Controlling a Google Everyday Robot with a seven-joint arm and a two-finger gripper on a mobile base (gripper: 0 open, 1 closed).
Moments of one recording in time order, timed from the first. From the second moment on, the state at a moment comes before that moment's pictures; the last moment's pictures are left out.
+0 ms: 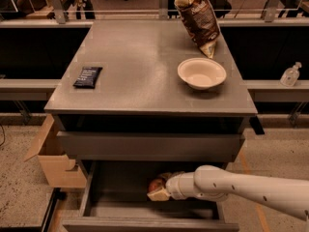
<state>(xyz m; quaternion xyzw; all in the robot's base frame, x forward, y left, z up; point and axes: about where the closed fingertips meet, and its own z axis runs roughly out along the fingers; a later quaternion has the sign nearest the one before) 0.513 -0.015 0.425 -0.46 0.79 0.25 0.33</state>
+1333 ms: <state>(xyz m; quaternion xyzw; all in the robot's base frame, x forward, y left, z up) 0.511 -0.009 0.423 -0.46 0.79 0.25 0.32</state>
